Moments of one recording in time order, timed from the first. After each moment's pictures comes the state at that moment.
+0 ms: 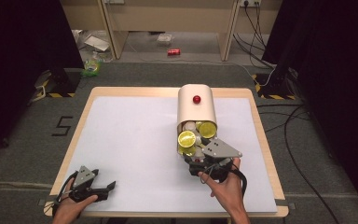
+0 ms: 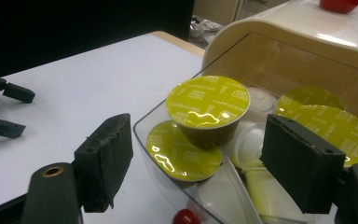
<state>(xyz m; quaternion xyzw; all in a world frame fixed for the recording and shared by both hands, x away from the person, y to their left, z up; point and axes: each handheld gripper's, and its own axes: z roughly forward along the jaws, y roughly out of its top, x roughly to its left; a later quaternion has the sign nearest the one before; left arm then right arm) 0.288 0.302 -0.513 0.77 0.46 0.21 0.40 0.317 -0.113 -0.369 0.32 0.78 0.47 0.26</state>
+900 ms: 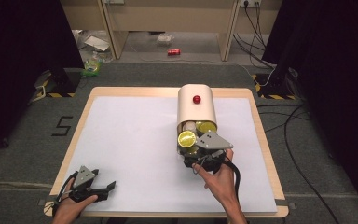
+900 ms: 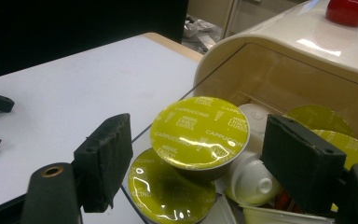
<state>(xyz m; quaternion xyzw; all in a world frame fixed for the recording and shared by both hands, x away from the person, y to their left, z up) 0.288 0.302 -0.514 0.77 0.46 0.21 0.40 0.338 -0.098 -0.369 0.32 0.78 0.46 0.27</state>
